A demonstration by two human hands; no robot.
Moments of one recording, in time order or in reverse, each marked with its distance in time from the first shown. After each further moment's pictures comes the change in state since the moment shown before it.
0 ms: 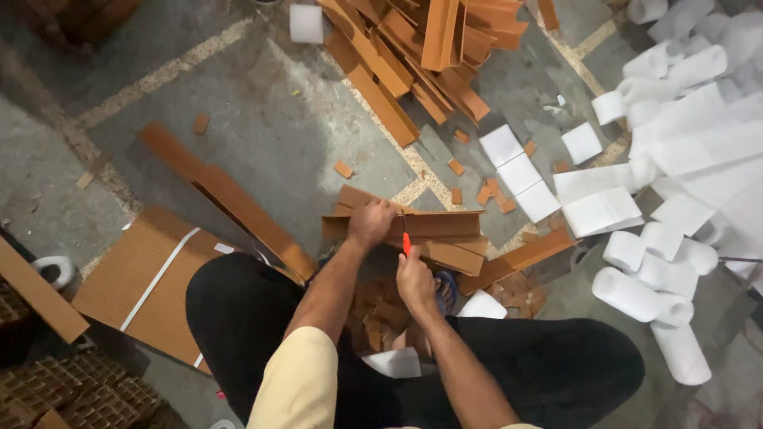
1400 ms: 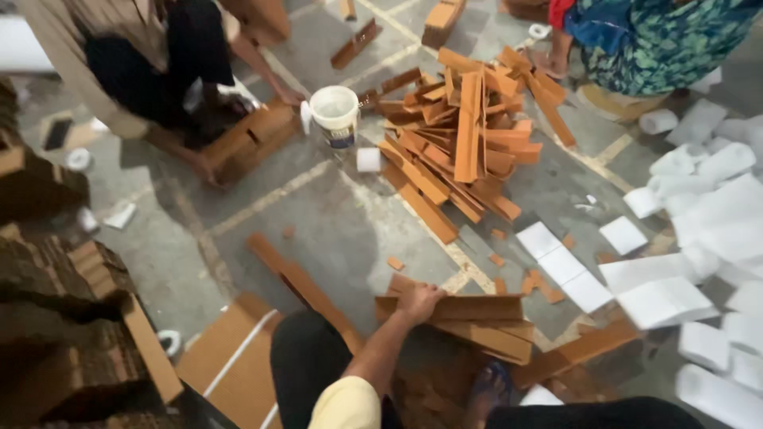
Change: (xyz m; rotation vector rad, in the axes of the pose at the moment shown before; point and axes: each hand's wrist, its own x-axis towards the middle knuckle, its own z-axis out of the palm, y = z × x) left_hand 0.001 0.018 -0.039 -0.031 -0.058 0.164; right_hand -0.033 -0.270 -0.541 -1.071 1.089 -0.858
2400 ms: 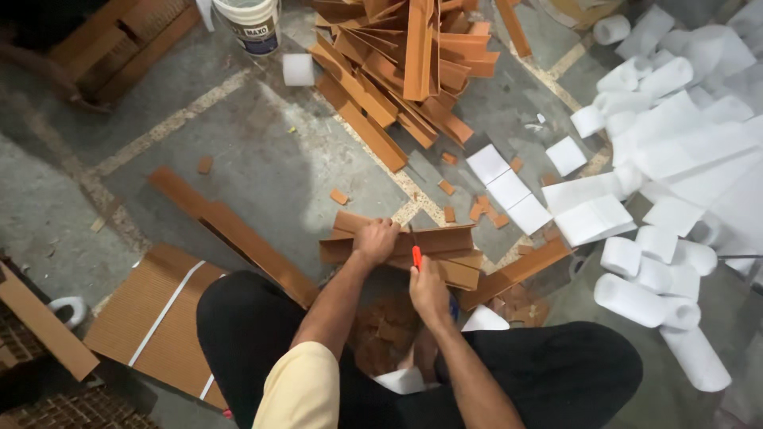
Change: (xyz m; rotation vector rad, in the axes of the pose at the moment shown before) left_hand 0.023 0.001 0.026 0.164 -0.071 -0.086; right_hand -0.403 -0.416 0.177 1.058 -0.671 0.828
